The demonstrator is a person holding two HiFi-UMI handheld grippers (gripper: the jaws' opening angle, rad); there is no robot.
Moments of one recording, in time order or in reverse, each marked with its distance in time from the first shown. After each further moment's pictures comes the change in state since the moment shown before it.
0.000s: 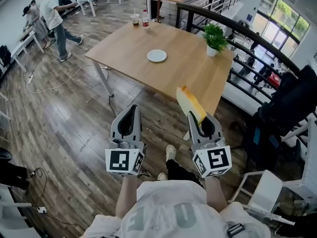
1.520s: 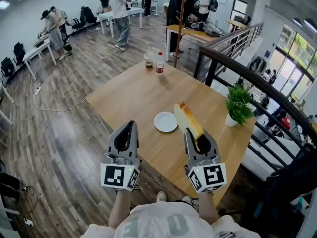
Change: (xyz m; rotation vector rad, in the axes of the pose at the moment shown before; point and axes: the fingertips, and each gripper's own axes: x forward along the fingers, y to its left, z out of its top) left arm 0.318 0.150 -0.034 0.092 -0.082 0.117; right arm 0.356 -0.147 0.007 0.020 -0.138 0.134
